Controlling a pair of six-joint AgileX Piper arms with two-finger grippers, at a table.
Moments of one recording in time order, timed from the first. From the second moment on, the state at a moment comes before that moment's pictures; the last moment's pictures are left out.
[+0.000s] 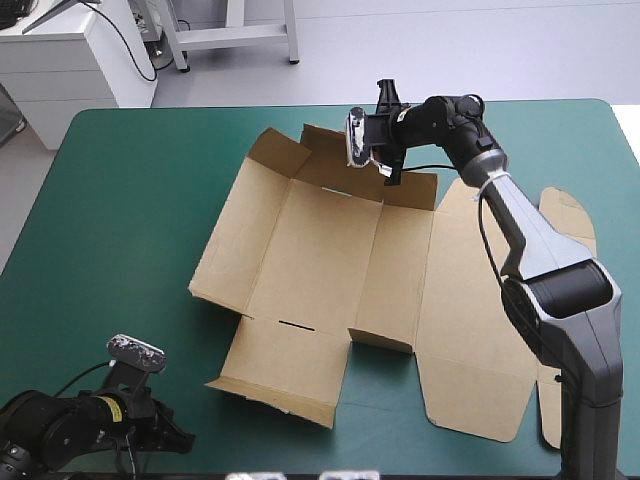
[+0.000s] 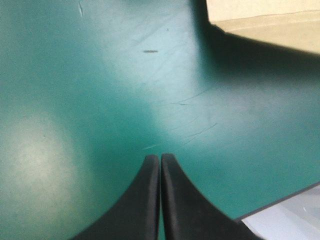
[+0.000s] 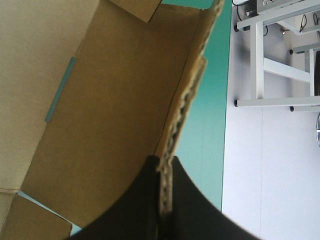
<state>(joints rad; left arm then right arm) -0.40 0.66 -0.47 -0.10 1.06 0.01 0.32 2.11 -2.10 0.35 0.81 -1.61</state>
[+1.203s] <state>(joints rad) -0.40 0.66 -0.47 -0.10 1.06 0.01 0.56 2.11 -2.10 0.36 0.76 -1.53</state>
